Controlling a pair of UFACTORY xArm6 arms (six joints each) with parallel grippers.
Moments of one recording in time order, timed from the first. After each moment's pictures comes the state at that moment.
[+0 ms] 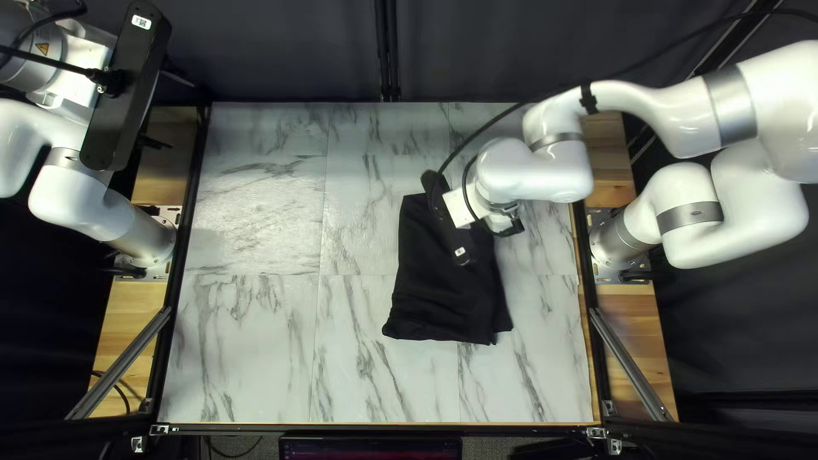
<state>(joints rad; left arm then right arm) -0.13 -0.89 -1.01 0.28 1.59 0.32 0.07 -0.39 -0.64 -0.16 1.17 -0.23</state>
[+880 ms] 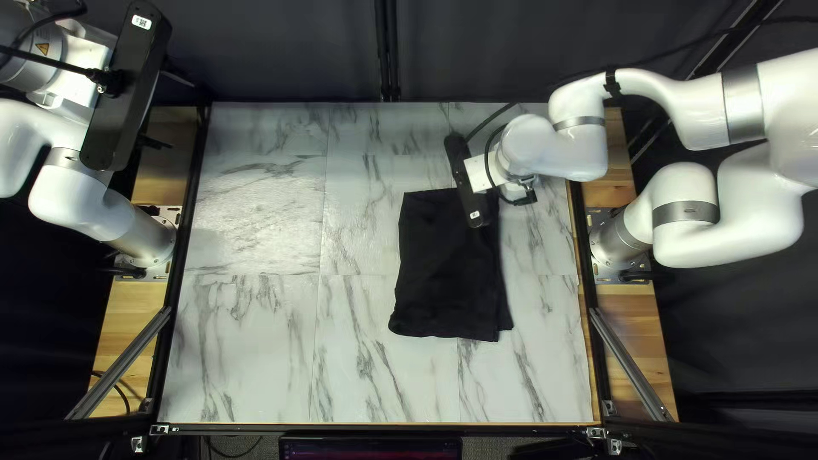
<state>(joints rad) -0.13 -0.89 -1.01 0.28 1.59 0.32 -0.18 -0.50 -0.38 -0.28 0.97 -0.32</state>
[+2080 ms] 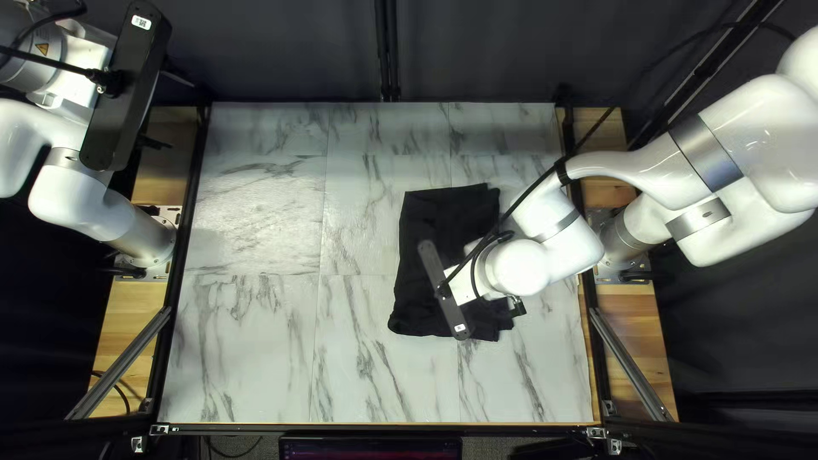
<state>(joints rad) -0.13 -0.89 -1.01 0.28 1.59 0.32 0.42 -0.25 -0.56 -0.36 0.88 0.22</state>
